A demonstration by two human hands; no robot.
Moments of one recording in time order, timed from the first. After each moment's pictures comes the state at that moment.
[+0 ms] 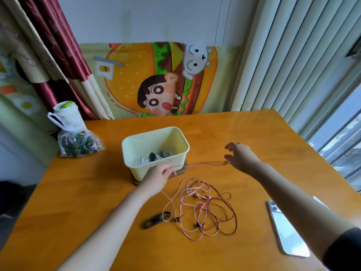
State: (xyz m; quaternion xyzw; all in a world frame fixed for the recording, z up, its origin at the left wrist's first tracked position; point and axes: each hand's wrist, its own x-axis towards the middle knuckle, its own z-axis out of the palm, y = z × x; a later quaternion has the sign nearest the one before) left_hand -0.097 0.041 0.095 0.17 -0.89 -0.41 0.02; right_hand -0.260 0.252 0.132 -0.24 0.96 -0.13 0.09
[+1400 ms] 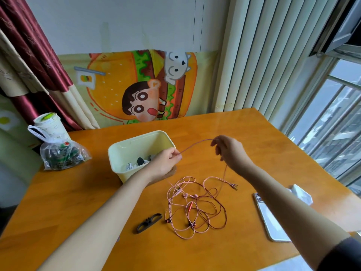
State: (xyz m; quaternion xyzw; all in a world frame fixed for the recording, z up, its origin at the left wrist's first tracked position) left_hand -0.132 0.075 0.143 0.08 -0.87 -0.48 -0.04; right_hand -0.221 0.272 0.158 -0.23 0.88 -0.42 0.01
